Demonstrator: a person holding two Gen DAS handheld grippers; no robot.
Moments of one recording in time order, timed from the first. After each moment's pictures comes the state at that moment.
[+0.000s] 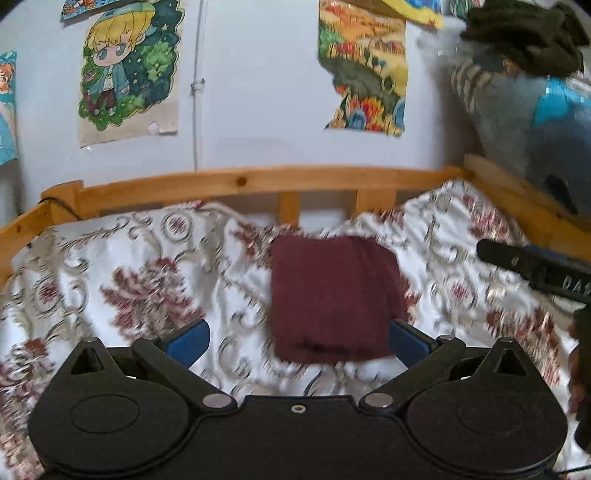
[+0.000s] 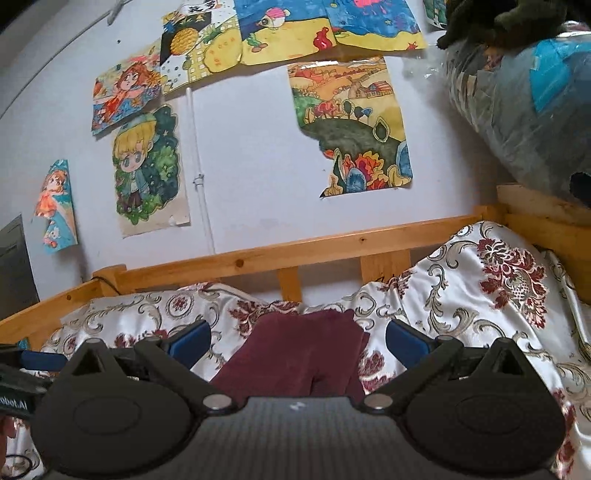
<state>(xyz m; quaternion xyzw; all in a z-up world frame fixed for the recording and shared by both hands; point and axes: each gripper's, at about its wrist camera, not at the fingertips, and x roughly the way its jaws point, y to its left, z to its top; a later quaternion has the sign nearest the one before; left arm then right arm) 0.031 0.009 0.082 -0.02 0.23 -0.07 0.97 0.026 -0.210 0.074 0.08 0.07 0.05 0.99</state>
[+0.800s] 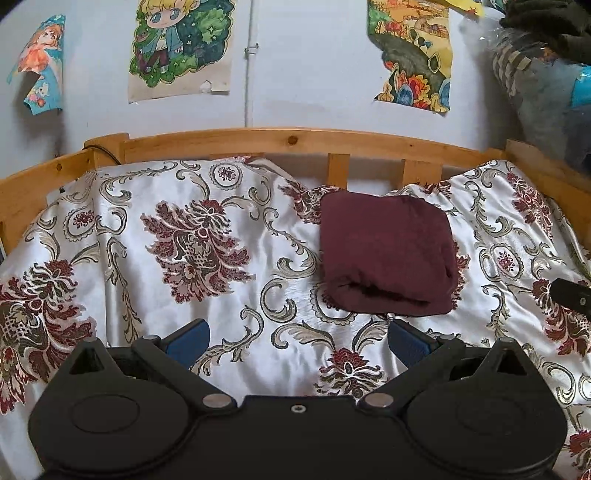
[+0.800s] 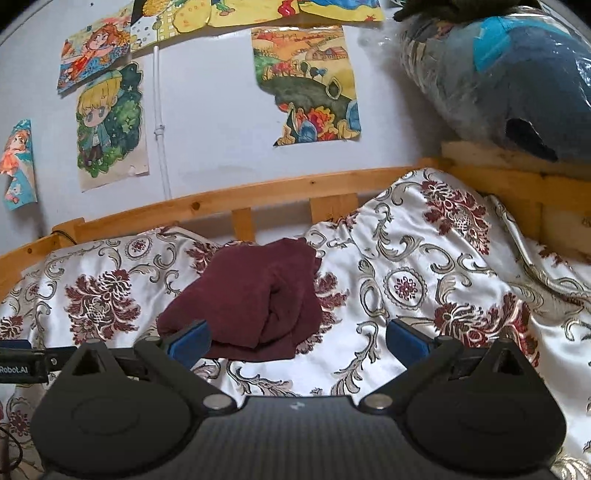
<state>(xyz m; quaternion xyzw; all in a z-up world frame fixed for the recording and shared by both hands) 0.020 0.034 0.004 -0.04 0.23 -0.01 0.97 -0.020 -0.188 -0.002 0.08 0.12 -0.04 0.99</state>
